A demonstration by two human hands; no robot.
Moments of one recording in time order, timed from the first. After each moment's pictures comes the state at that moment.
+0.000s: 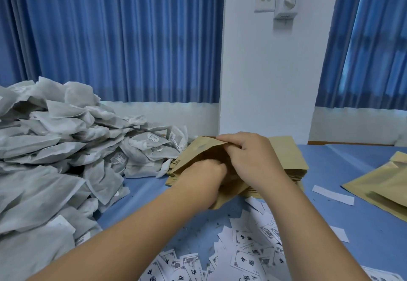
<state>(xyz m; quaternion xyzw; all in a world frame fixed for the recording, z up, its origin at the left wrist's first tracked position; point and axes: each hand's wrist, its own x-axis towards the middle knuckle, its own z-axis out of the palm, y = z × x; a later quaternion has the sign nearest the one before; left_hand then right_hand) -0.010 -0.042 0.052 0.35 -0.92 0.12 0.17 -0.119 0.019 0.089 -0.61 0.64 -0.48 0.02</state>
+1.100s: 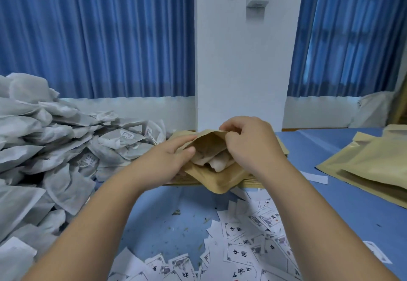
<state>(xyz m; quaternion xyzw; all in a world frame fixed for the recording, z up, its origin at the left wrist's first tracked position) 0.036 -0.058 0.076 0.32 -0.83 -0.37 0.27 -0.127 0.031 0.098 -0.54 0.70 -0.47 -0.04</state>
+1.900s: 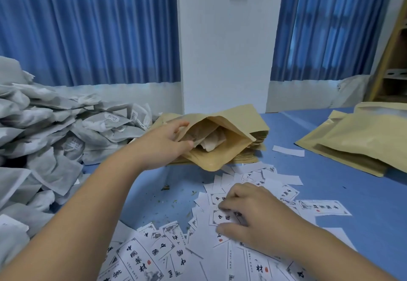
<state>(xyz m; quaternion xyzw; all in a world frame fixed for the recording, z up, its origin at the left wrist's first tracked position) 0.027 -0.049 0.069 0.32 -0.87 -0.31 0.22 -0.133 0.121 -0.021 -0.71 0.69 -0.15 -0.02</state>
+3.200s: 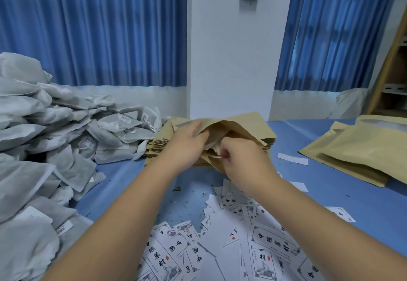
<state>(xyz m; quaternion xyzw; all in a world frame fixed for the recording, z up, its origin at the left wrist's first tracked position) 0.001 -0.056 0.049 0.33 -0.79 -0.39 0.34 -0.108 0.057 0.043 -0.59 0.75 -0.25 -0.15</state>
